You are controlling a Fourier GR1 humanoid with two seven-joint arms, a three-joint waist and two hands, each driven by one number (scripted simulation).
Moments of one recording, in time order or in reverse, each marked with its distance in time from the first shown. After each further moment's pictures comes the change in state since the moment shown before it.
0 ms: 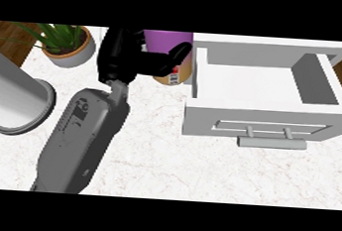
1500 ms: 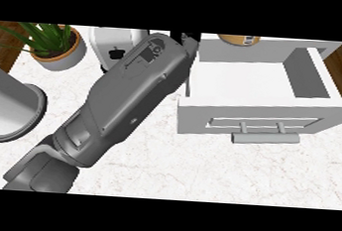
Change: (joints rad) left arm -0.581 -0.001 -0.197 0.666 0.376 0.213 -0.214; right arm -0.063 -0.016 0.003 -0.020 -0.017 -0.013 0.062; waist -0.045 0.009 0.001
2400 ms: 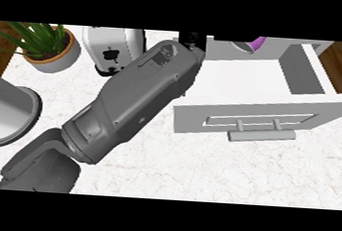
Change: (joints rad) left arm -0.068 0.000 -0.230 0.176 0.226 0.089 -0.072; right arm -0.048 -0.006 0.025 0.005 0.019 -0.015 0.022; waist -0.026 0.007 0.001
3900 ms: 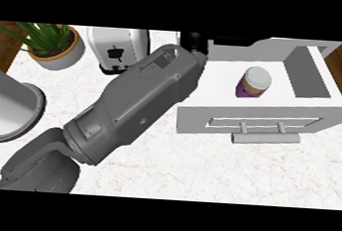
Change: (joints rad) left arm -0.004 0.000 -0.088 0.009 0.204 0.073 -0.209; right arm -0.160 -0.071 0.082 -0.106 0.371 0.075 -0.187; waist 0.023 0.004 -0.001
